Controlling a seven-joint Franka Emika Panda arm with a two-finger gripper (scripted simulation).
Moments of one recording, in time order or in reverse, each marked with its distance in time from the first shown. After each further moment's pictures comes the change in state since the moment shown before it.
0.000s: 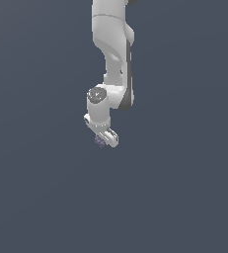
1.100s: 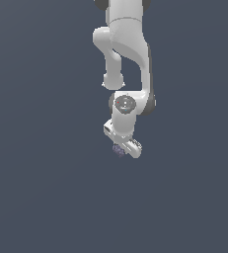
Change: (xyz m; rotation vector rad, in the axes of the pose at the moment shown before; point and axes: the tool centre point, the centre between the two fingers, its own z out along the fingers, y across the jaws) arm -0.026 -0.108 -0.006 0.000 0.000 0.000
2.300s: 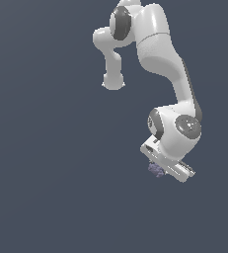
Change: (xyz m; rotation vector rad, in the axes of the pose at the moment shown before) arm -0.040 -0.185 -0.010 -0.001 0.000 0.000
